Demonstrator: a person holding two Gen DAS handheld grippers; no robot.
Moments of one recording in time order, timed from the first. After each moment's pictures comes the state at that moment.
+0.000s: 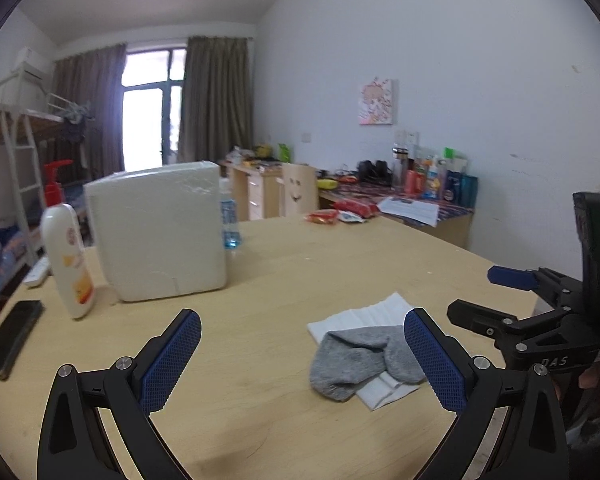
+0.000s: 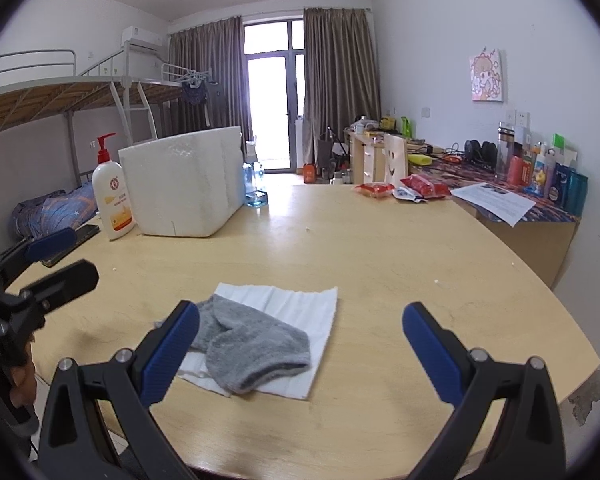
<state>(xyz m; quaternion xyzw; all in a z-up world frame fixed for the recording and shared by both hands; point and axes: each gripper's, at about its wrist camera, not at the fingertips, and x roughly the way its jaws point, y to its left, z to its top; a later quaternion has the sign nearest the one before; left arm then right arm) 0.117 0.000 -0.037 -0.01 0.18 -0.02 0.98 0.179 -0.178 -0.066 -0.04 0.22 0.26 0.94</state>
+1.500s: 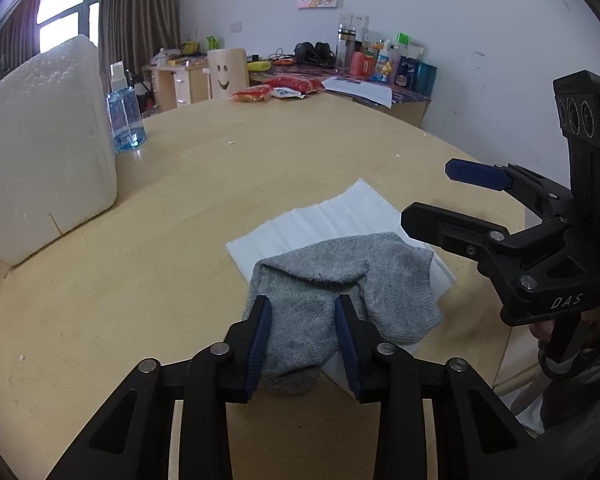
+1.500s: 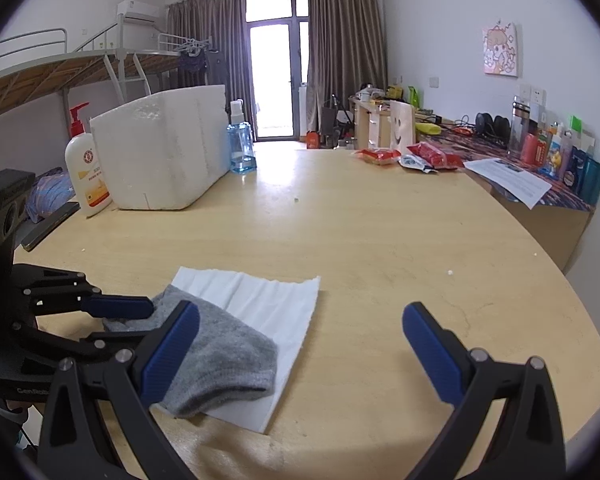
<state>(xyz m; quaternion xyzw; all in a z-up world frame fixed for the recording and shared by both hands) 0.199 -0.025 -0.095 0.02 0.39 -0.15 0.91 0.229 -0.170 -0.088 -0.07 0.28 0.27 0.92</state>
